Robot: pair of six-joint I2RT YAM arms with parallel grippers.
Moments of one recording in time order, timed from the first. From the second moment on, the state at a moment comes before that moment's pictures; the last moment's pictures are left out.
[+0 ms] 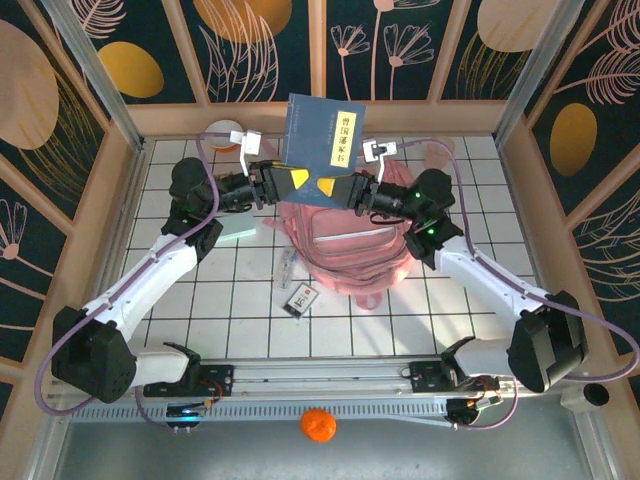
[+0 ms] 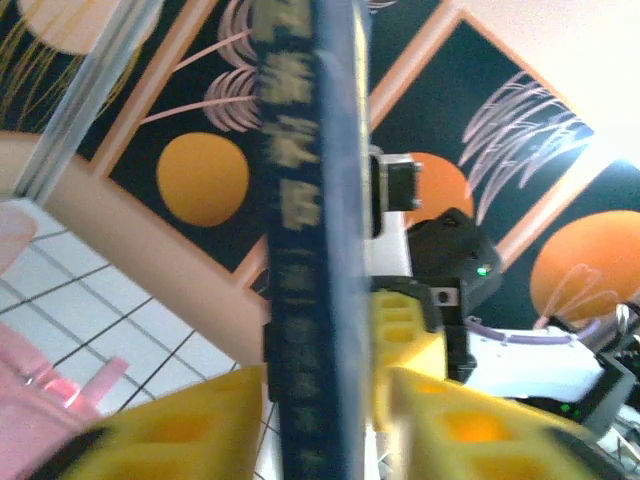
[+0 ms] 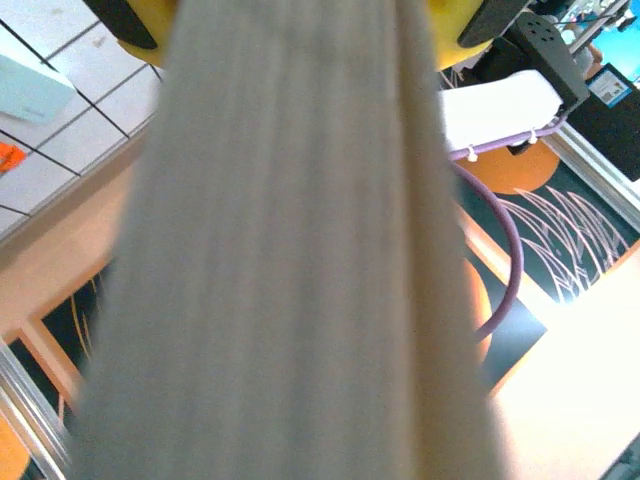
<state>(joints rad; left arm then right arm) -0.42 1.29 1.02 0.51 0.92 -0.86 0.55 1.28 0.94 0.66 -0.84 0.94</state>
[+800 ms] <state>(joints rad) -0.42 1.30 1.40 -0.50 0.73 0.57 0.41 0.98 1.14 -0.65 -0.47 -0.28</state>
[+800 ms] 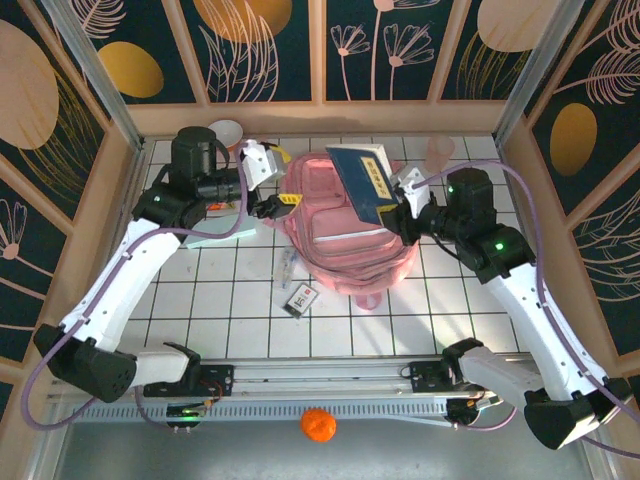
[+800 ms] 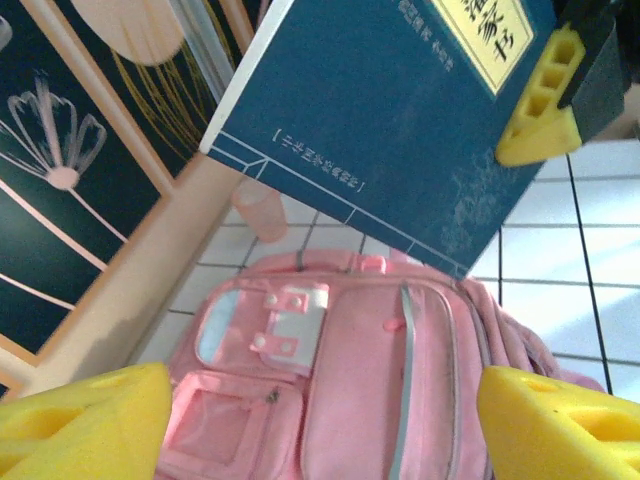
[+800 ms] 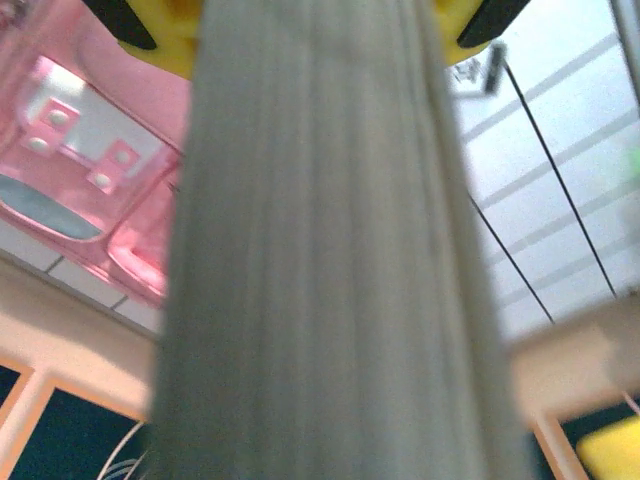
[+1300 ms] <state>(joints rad) -0.53 1.38 1.34 -0.55 0.72 0.68 0.52 1.23 1.25 -0.94 -0.31 -0.74</state>
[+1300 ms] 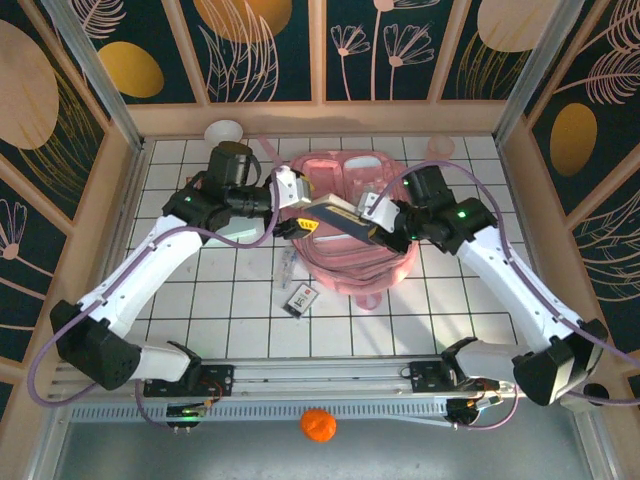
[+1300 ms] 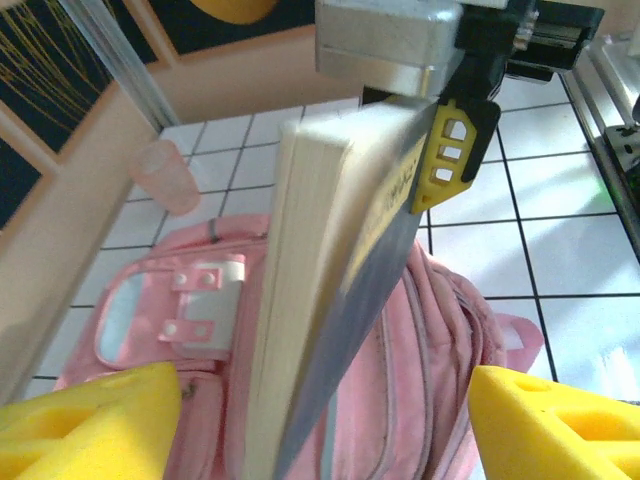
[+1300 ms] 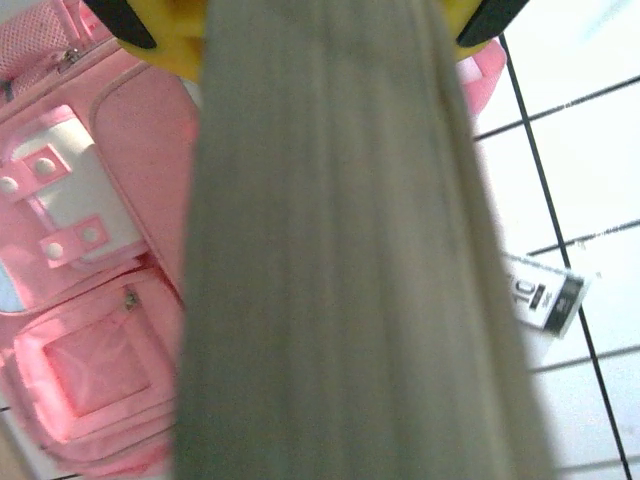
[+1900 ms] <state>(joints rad) -0.56 1.42 1.24 -0.44 0.81 0.66 0.50 1.29 1.26 -0.89 -0.37 -0.88</state>
